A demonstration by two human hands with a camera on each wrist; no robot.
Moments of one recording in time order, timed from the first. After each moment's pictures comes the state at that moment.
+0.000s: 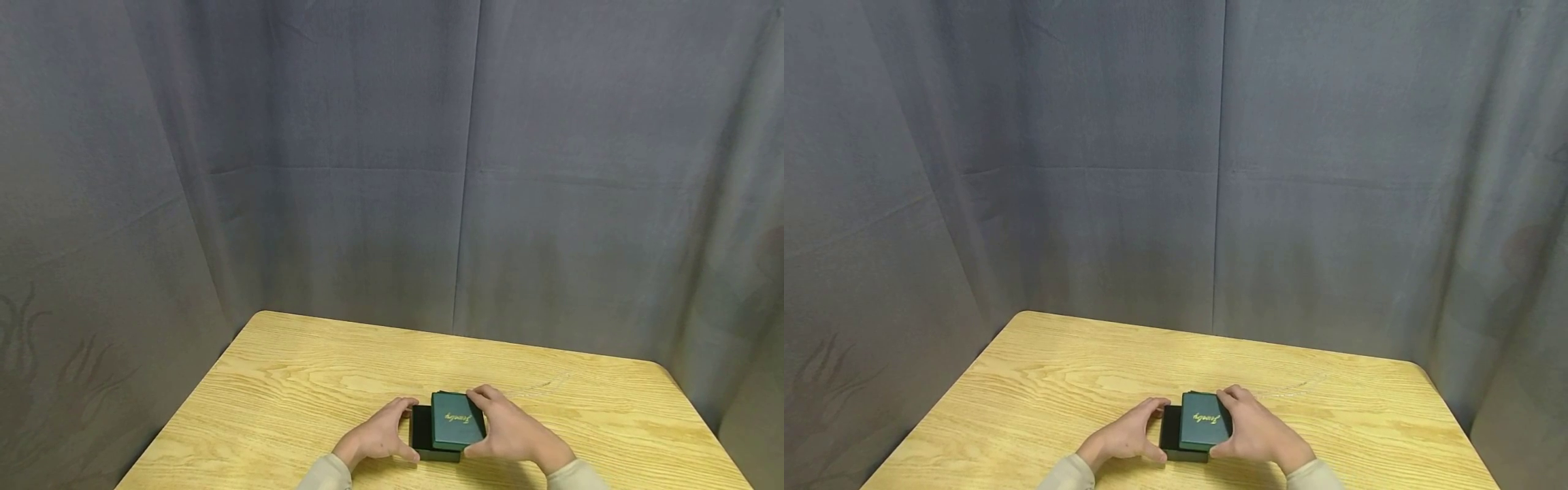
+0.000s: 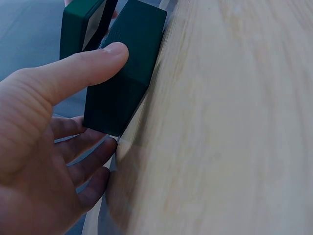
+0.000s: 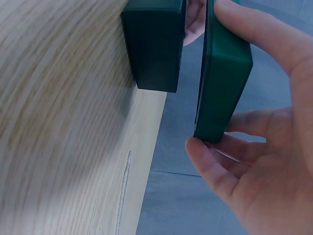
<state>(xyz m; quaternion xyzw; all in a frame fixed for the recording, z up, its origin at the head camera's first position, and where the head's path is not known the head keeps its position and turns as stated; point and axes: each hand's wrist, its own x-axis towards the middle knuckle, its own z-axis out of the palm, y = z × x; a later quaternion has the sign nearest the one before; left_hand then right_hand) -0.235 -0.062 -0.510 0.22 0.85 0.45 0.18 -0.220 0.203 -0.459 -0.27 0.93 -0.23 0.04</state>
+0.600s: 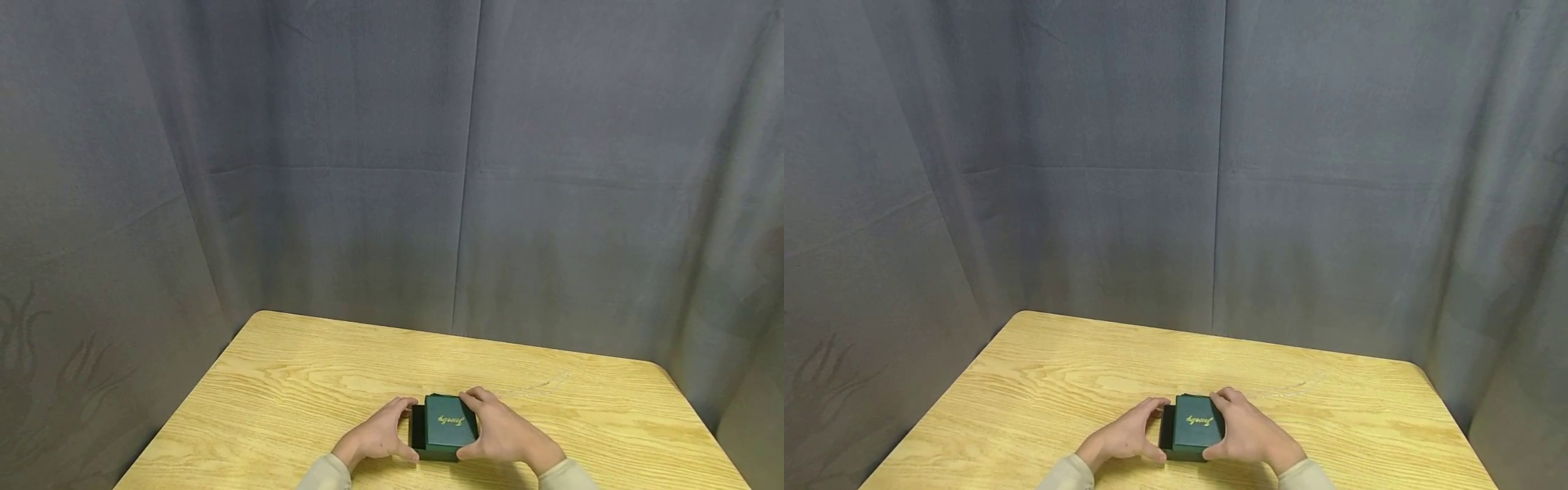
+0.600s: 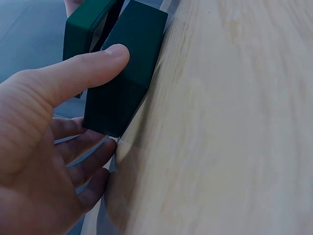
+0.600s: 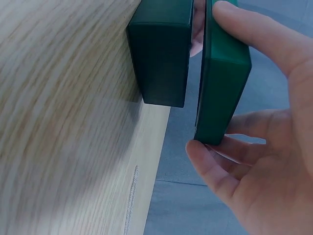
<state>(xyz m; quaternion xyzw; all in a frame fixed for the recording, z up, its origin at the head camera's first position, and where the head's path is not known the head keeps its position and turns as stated) -0.236 -0.064 -0.513 0.23 0.85 0.45 0.17 -0.222 0.193 -0.465 -0.28 0.93 -0.23 0.06</state>
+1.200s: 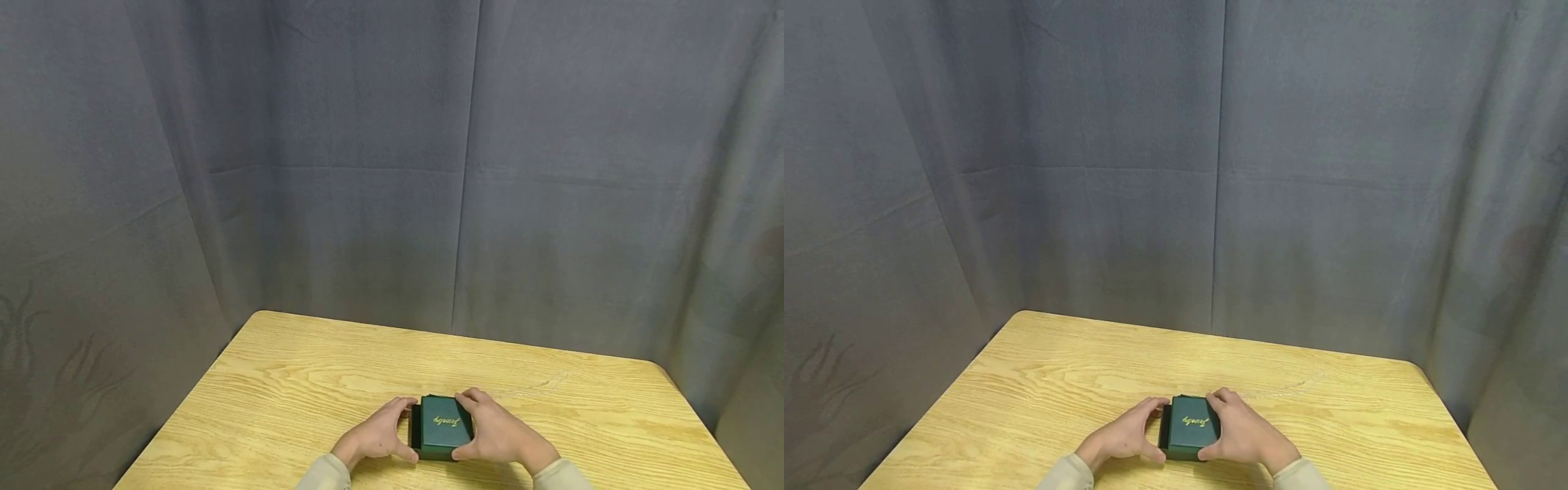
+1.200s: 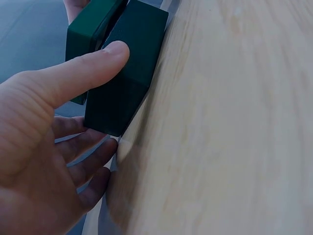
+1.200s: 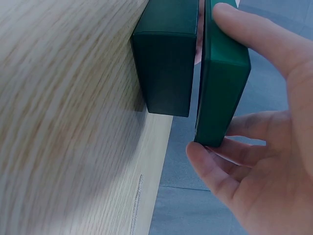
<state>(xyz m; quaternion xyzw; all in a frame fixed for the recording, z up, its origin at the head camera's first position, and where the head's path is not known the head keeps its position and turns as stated) -0.237 -0.065 -0.514 0.23 0.84 0.45 0.18 -0.224 0.188 -0.472 -0.27 0.94 -0.22 0.07</state>
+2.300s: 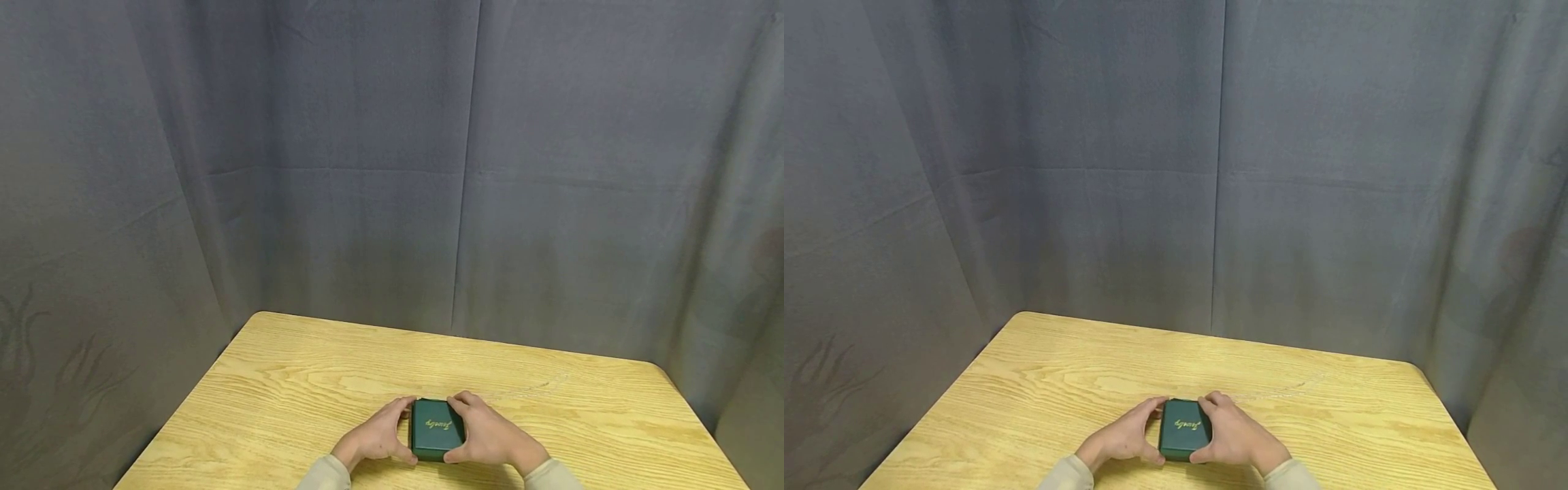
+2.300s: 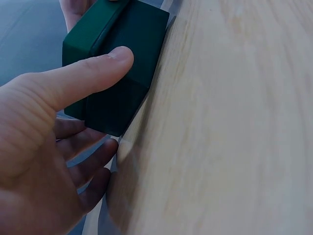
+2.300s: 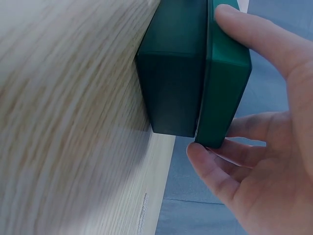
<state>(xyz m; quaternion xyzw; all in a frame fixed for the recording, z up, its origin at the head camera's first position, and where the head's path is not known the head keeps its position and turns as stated) -0.236 -0.063 -0.513 0.23 0.85 0.45 0.17 -0.225 0.176 -0.475 -0.30 0.93 -0.22 0.07</state>
